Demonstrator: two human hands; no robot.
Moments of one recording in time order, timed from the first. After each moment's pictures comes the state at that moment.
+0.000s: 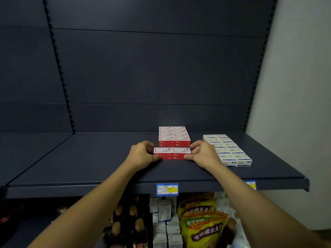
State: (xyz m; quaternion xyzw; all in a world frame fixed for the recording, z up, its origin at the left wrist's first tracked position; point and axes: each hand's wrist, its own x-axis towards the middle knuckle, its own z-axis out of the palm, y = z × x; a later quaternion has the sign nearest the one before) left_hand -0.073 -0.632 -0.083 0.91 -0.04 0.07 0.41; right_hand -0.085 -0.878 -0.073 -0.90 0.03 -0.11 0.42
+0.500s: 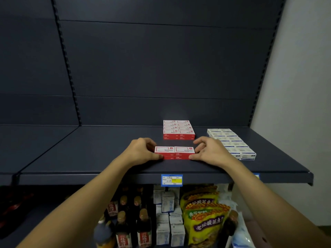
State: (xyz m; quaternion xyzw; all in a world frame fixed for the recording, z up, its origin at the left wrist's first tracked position) left_hand -0.101 -0.612 -0.075 0.93 -0.09 0.03 0.35; right_hand -0.108 -0.889 -0.067 -0.93 -0.05 -0.05 0.36
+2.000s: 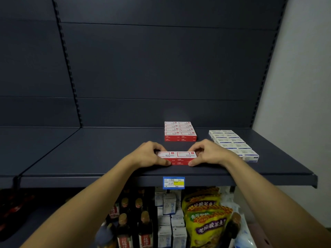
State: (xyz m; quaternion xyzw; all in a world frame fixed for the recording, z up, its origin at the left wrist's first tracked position) left_hand -0.096 -0.621 -0.073 0.91 -0.18 -0.03 0.38; right_hand -0.093 -0.887 -0.057 -0.91 -0.17 0.08 0.36
